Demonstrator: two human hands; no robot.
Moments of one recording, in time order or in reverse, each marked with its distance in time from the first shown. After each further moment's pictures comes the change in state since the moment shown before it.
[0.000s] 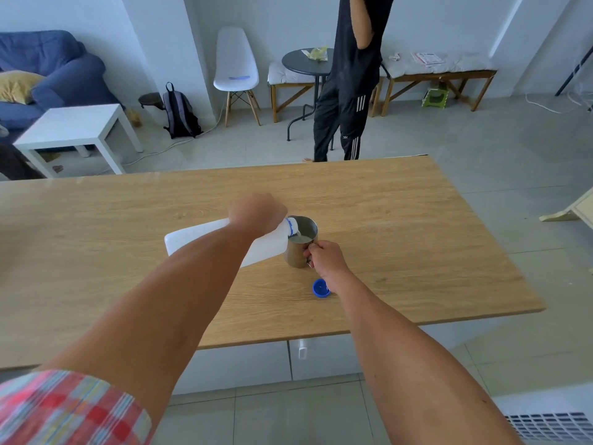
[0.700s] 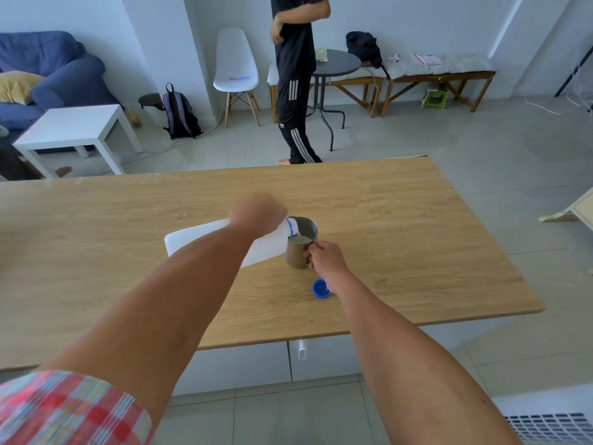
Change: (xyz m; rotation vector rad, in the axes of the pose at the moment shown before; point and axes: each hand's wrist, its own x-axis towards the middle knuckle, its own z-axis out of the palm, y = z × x) left_hand -0.001 0.000 -0.001 0.005 0.001 0.006; right_hand 0.002 0.001 0.000 -0.007 0.000 0.007
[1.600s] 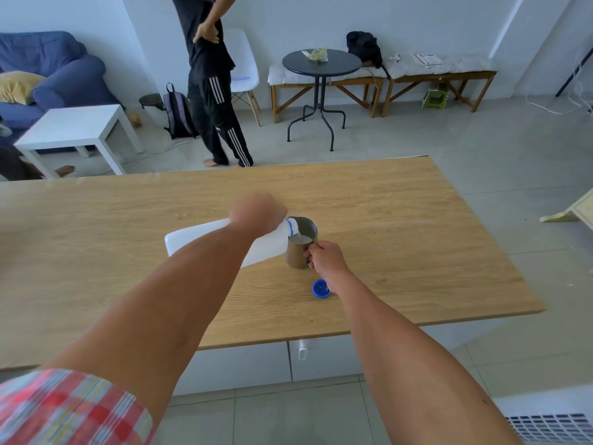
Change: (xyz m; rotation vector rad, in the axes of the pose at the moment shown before) left_hand 0.000 0.001 -0.002 -0.015 -0.026 -0.022; right_hand -0.003 -0.002 -0.001 0.016 -0.007 0.008
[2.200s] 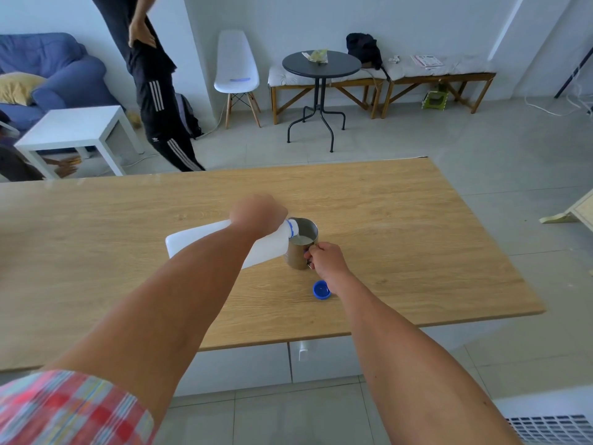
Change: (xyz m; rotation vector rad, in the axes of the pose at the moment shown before) left_hand -0.001 0.000 -0.001 -0.004 -0.017 -0.013; right_hand 0.000 0.001 0.000 -0.011 0.001 -0.006
